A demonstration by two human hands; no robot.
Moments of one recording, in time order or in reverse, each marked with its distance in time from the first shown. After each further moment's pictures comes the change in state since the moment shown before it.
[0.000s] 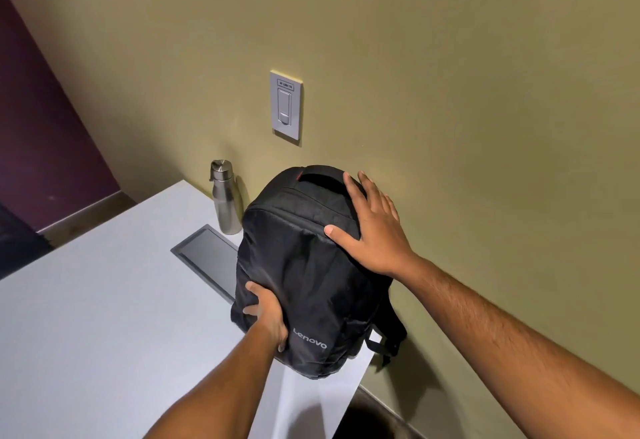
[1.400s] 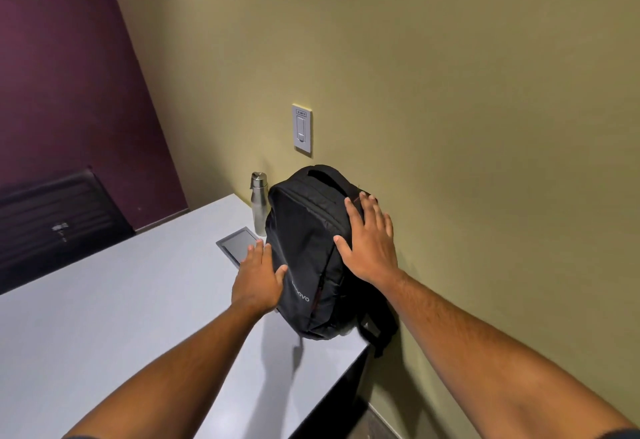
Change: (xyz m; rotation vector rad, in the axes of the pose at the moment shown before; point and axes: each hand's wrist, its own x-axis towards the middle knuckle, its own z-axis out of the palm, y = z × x) left_hand -0.106 -0.025 -0.079 1.296 0.304 1.252; right_hand -0.082 0.014 -0.007 -0.148 0.148 -0.097
